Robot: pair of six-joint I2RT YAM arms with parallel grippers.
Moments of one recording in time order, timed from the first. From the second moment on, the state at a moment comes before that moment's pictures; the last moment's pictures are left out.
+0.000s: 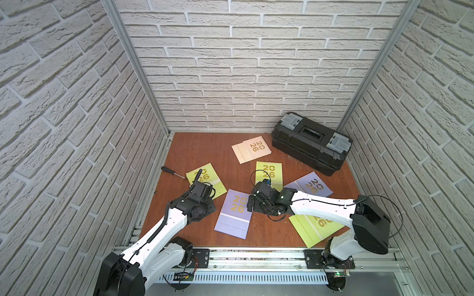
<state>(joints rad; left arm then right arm) -0.44 0.96 0.55 -0.76 -0.04 -0.90 0.95 1.57 0.99 -0.56 0.09 1.08</state>
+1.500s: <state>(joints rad) -0.44 1.34 0.63 -0.63 0.02 -0.86 0.84 1.80 1.07 -0.38 -0.18 1.01</state>
